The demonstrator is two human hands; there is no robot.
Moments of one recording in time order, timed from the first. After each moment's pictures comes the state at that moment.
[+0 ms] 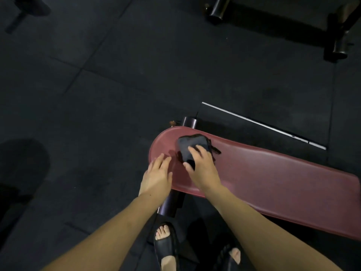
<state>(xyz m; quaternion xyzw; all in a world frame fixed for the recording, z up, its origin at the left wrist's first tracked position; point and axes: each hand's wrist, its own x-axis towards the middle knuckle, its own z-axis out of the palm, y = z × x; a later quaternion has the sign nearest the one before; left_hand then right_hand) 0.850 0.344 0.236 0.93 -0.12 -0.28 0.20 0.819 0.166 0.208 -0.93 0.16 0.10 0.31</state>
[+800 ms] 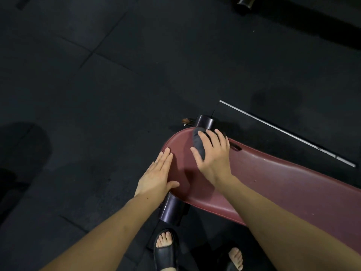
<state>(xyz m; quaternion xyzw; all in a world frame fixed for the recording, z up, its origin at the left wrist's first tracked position) 0.891 0.382 0.159 0.93 -0.16 -0.28 0.18 0.898 0.161 0.129 -0.98 0.06 -0.07 0.18</state>
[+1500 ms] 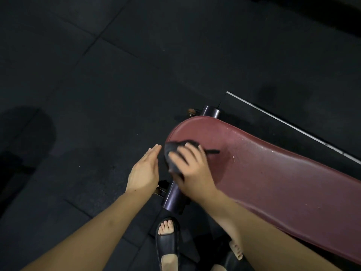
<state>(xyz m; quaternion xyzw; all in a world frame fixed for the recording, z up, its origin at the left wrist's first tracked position) 0.873 0.423 0.163 0.92 0.00 -0.20 0.33 0.841 0.239 0.131 -0.97 -0.11 -0.06 0.23</state>
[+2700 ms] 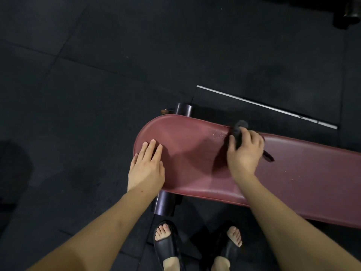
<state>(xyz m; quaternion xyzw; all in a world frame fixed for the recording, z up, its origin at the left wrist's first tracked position) 0.873 0.330 0.165 0.96 -0.16 -0.21 0.11 0.812 0.050 0.130 -0.90 0.38 -0.13 0.17</state>
